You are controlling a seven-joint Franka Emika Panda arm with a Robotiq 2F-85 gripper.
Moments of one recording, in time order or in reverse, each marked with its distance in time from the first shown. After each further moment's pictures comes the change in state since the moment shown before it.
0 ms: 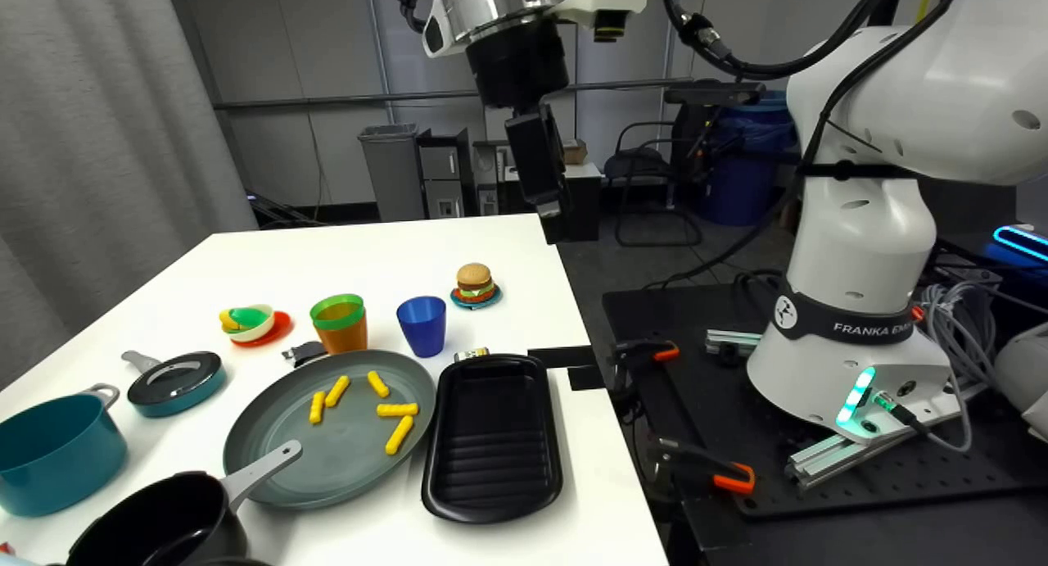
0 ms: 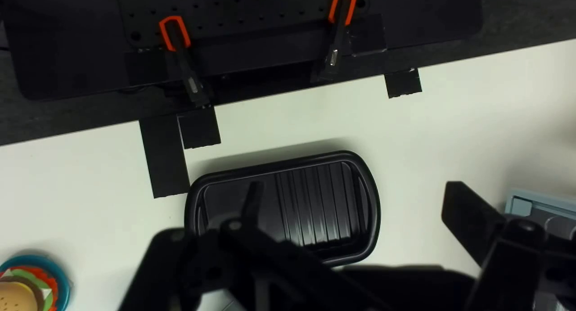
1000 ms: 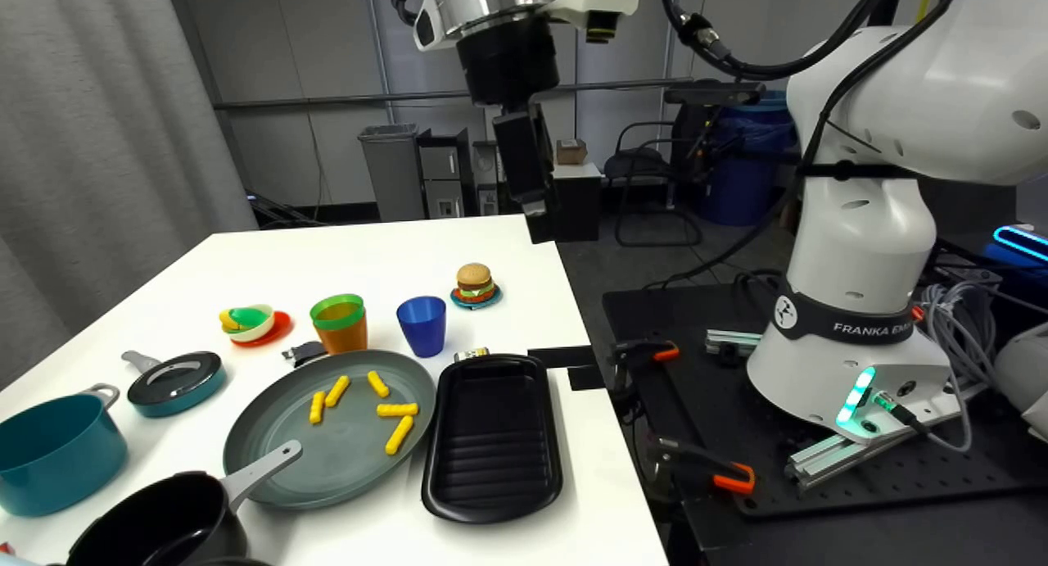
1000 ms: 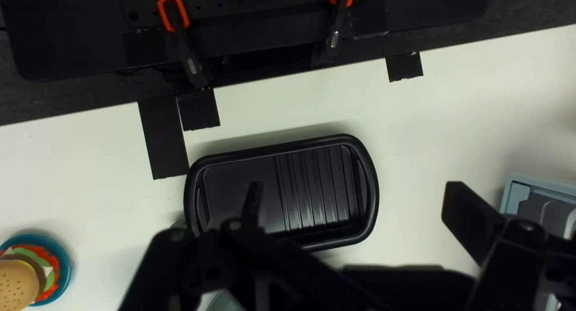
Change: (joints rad) arm 0.000 0.007 0.005 0.006 -0.003 0.040 -0.004
